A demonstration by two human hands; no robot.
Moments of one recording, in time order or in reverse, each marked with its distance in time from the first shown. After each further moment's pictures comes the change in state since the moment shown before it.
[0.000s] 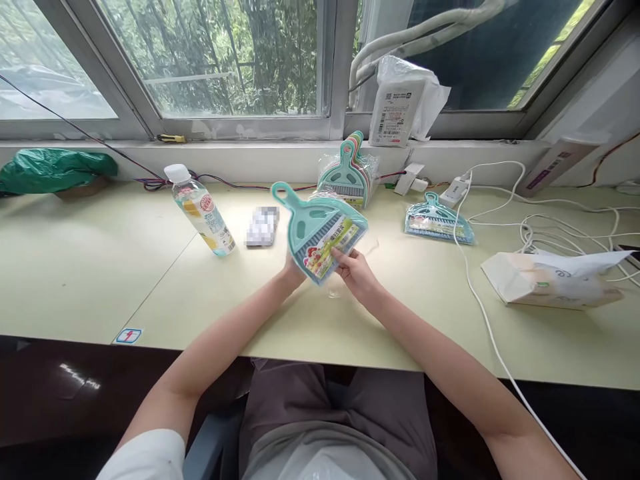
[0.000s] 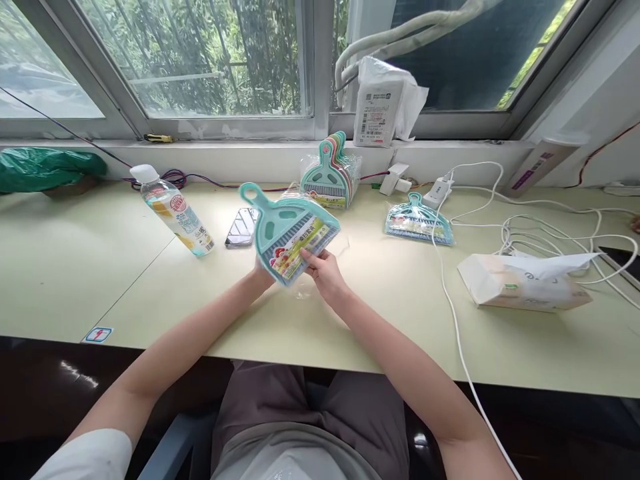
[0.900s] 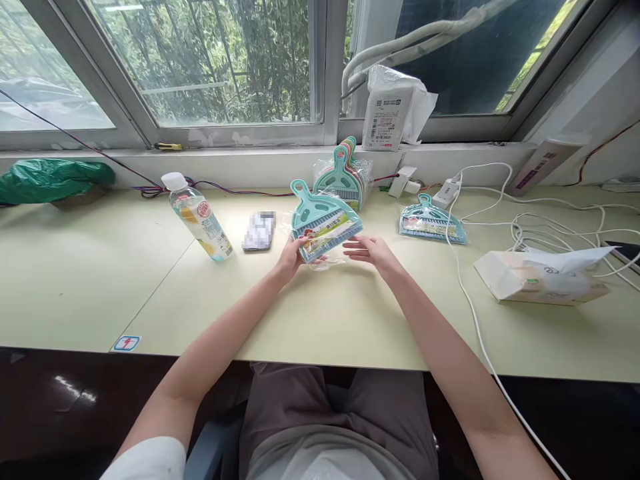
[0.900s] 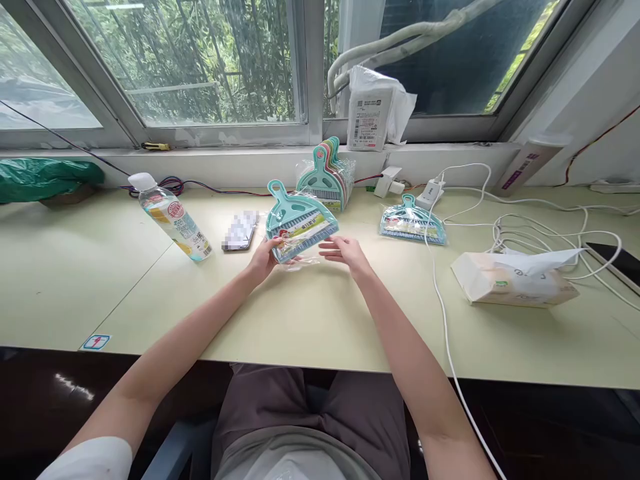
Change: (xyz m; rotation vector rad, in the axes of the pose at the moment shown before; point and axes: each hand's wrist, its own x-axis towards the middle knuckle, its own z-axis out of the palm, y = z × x) left_hand 0.027 0.006 -0.029 0.146 -0.068 -0.052; right_hand 0.035 -0.043 -0.061 -0.528 0.107 -0.012
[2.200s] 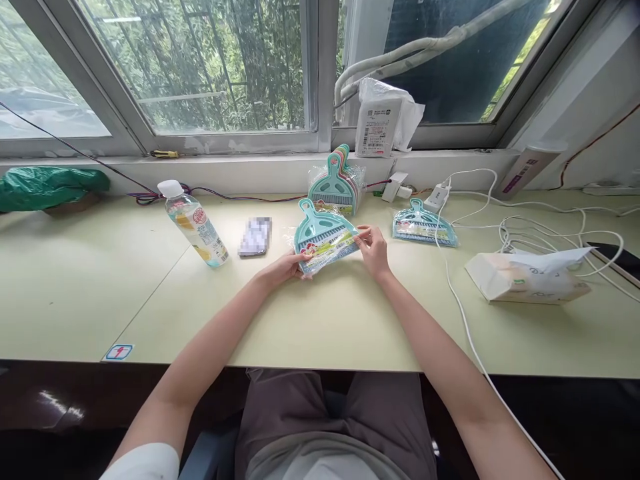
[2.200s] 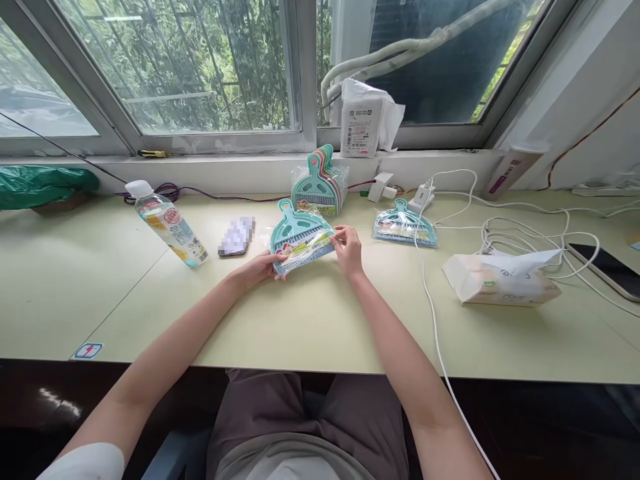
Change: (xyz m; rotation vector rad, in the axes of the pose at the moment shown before) left_hand 0.000 0.005 -0.019 0.195 -0.322 -0.258; right_hand 0.017 0.016 -0.009 -0.274 0.298 -0.613
